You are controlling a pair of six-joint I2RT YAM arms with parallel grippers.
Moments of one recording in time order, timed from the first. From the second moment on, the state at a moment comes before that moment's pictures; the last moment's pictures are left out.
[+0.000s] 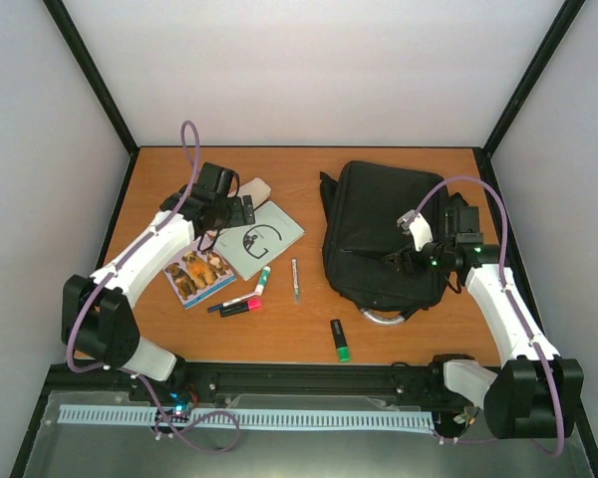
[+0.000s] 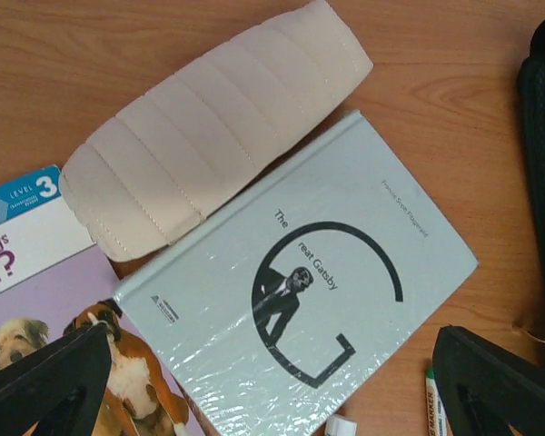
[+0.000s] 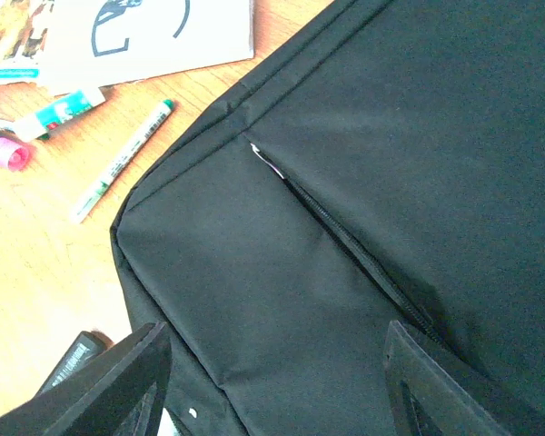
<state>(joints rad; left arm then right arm) -0.37 1.46 1.20 -0.68 -0.15 -0.49 0.01 1.11 0.83 -0.70 -0.62 -0.45</state>
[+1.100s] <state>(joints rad) -0.15 1.82 1.27 -0.68 0.01 -0.36 0.11 0.98 0.79 -0.65 -0.54 -0.44</state>
